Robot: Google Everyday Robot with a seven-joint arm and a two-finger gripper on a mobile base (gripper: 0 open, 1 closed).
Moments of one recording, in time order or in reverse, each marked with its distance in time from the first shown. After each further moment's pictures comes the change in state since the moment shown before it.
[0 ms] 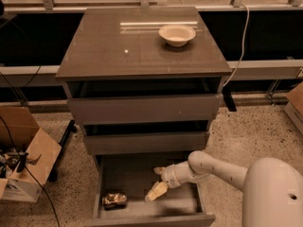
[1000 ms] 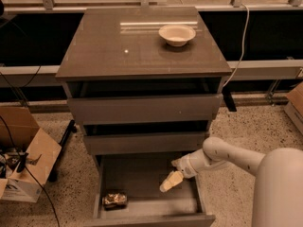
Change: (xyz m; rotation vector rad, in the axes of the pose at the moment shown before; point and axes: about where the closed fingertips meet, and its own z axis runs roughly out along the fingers) arm -0.011 -0.005 -0.088 0.084 0.126 0.107
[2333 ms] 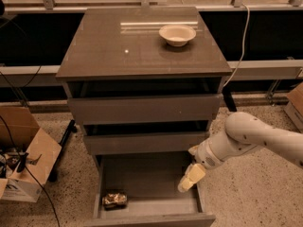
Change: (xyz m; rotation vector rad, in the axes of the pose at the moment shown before) arm -0.045 0.116 -0.160 0.115 0.171 -0.122
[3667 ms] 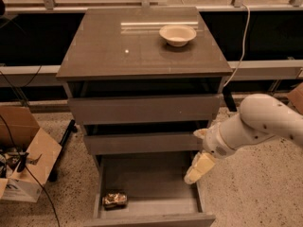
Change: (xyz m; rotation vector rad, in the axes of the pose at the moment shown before) arm -0.046 0.028 -0.081 0.125 -0.017 -0.143
